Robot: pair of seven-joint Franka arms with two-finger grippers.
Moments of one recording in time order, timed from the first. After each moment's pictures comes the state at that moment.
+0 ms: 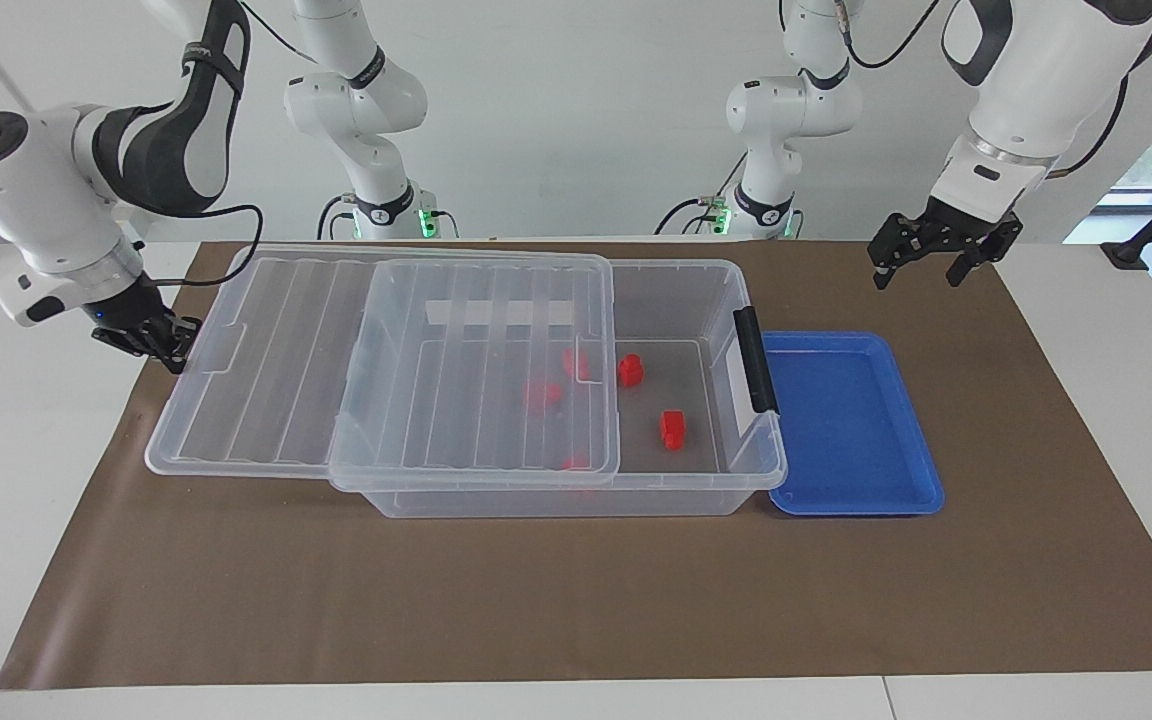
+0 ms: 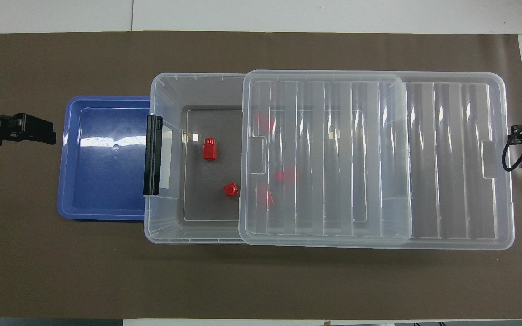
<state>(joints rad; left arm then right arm) -0.04 -0.02 -0.08 -1.60 0.01 1.57 -0.06 0.07 0.07 -0.34 -1.86 0.02 1.95 -0.23</state>
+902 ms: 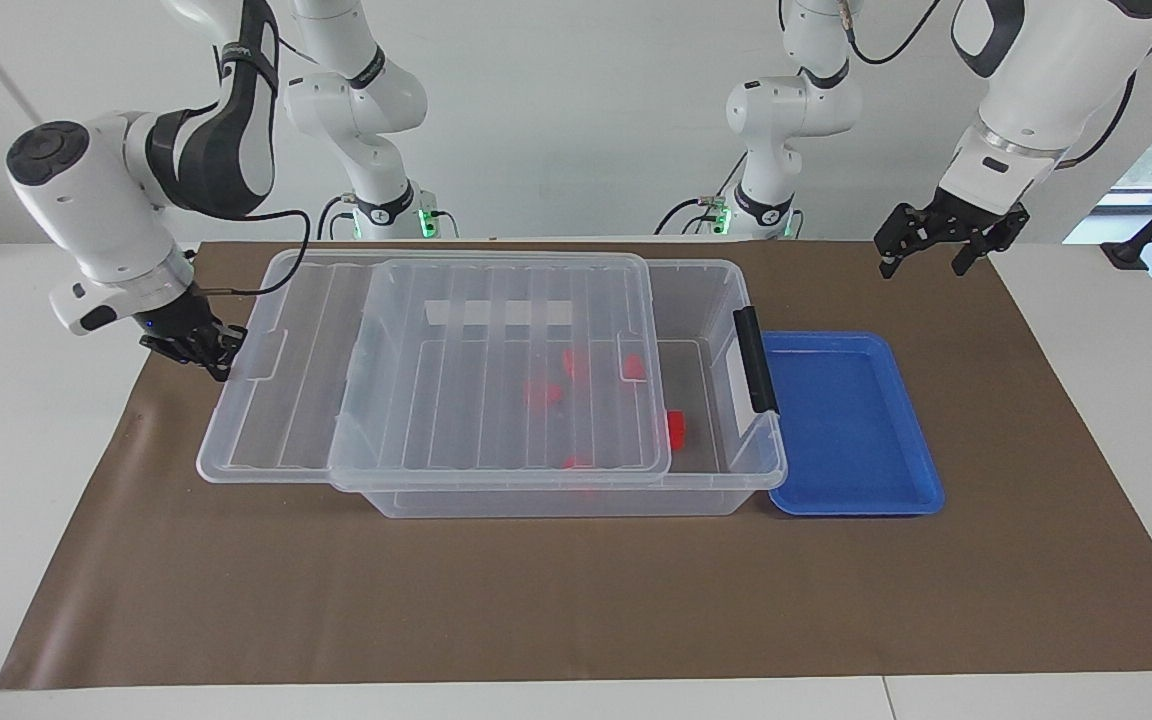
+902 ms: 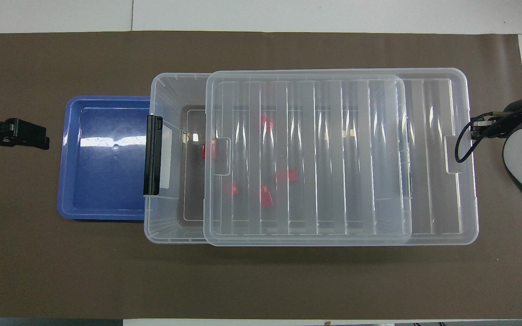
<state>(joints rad) -0.02 -0.04 -0.08 -1.61 0.01 1.55 -0.05 0.08 0.07 -0.20 -1.86 0.02 1.95 -0.02</state>
